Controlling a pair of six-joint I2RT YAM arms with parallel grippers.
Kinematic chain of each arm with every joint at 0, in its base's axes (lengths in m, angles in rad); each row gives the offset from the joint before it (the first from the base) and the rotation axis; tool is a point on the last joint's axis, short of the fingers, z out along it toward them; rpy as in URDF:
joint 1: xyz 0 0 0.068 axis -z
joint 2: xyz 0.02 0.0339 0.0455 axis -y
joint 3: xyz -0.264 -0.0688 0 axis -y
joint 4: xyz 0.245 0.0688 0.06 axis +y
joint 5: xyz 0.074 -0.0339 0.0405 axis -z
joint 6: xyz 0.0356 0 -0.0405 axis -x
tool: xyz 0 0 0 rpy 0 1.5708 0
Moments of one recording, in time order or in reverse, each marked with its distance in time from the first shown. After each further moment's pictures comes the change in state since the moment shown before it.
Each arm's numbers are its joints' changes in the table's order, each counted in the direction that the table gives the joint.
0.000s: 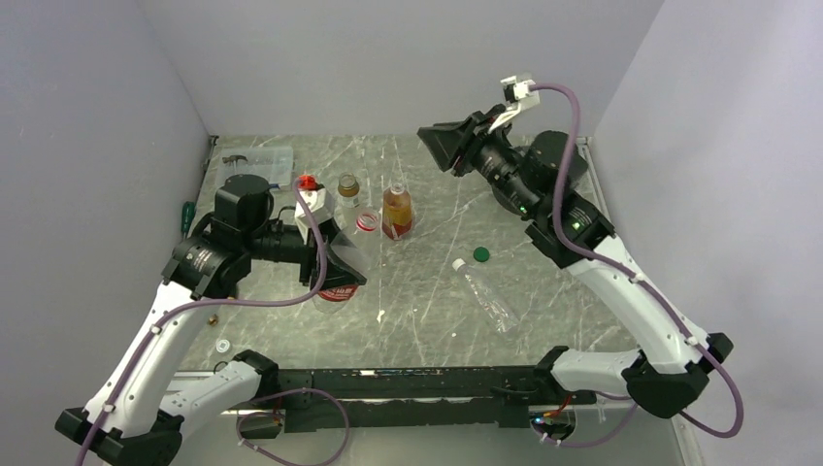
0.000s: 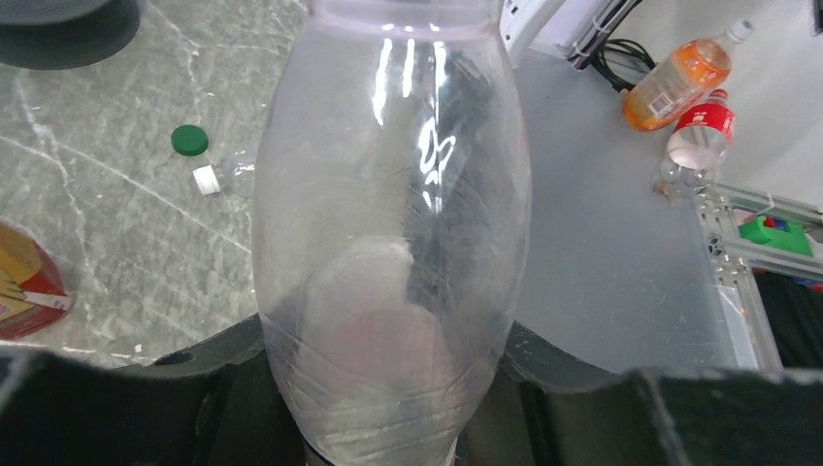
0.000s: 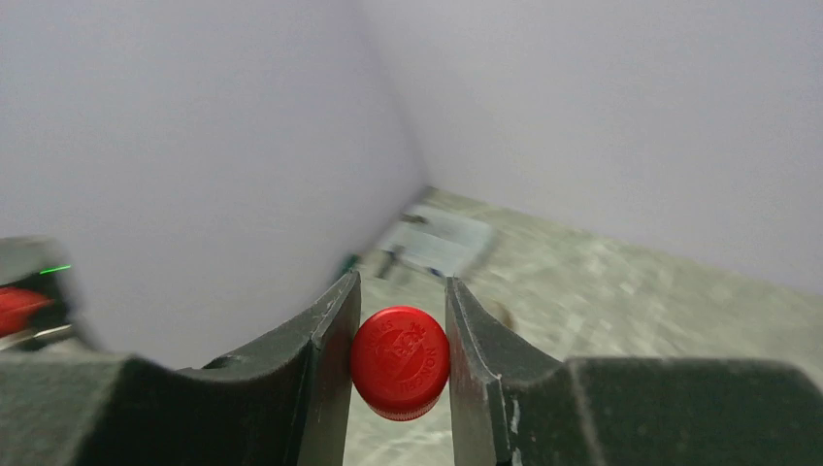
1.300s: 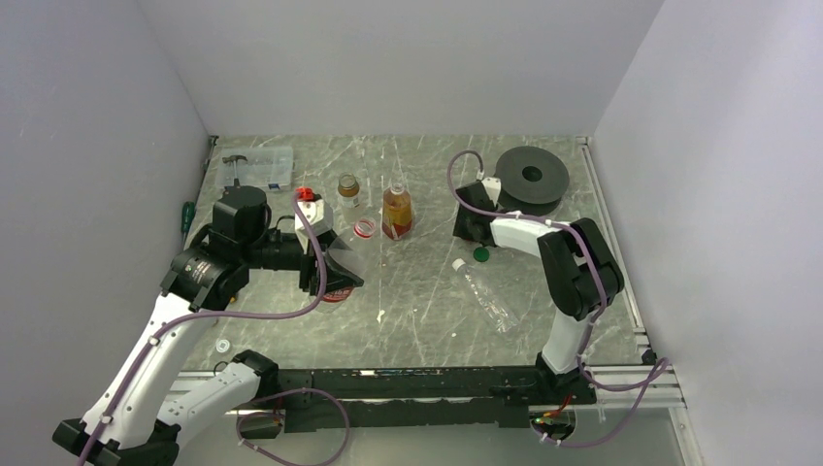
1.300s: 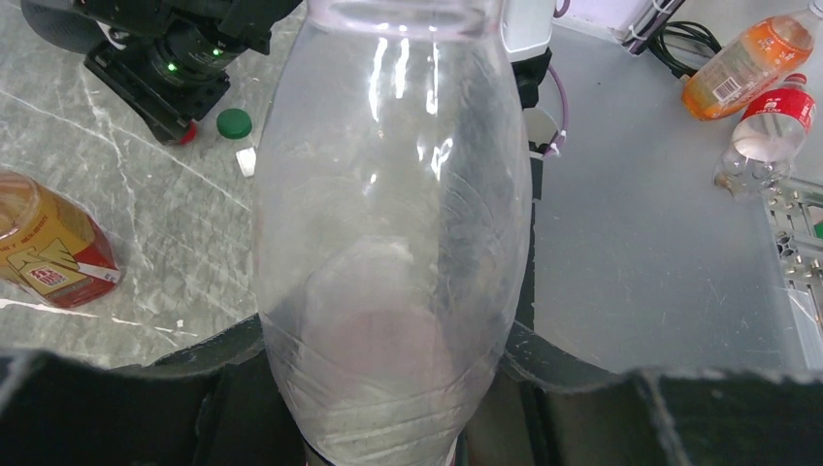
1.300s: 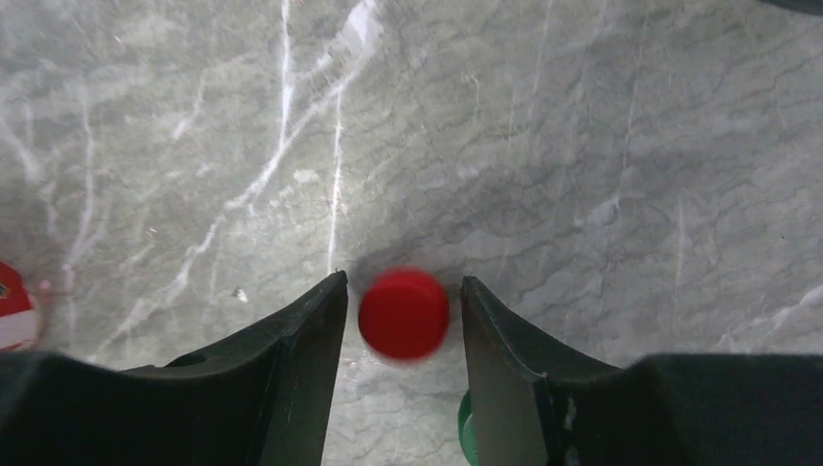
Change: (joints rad) left arm 0.000 0.066 -0.078 -0.021 -0.098 -0.056; right arm 0.305 -0.621 -0.467 0.021 0.362 -0.209
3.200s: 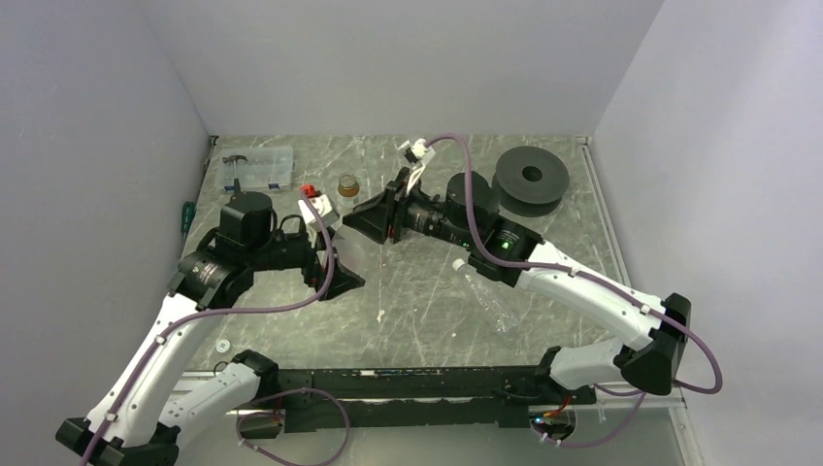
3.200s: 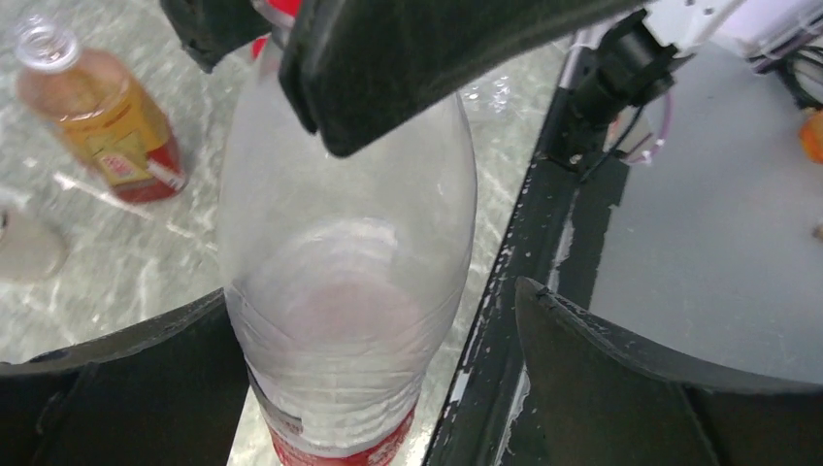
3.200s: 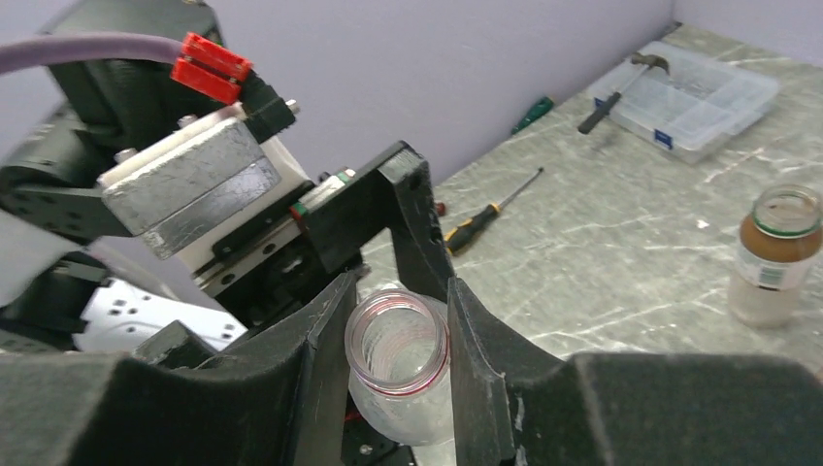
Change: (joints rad) left arm -0.004 0.017 -0.078 -0.037 -0.191 0.066; right arm -0.528 0.515 0.238 -0.193 -0.565 0.093
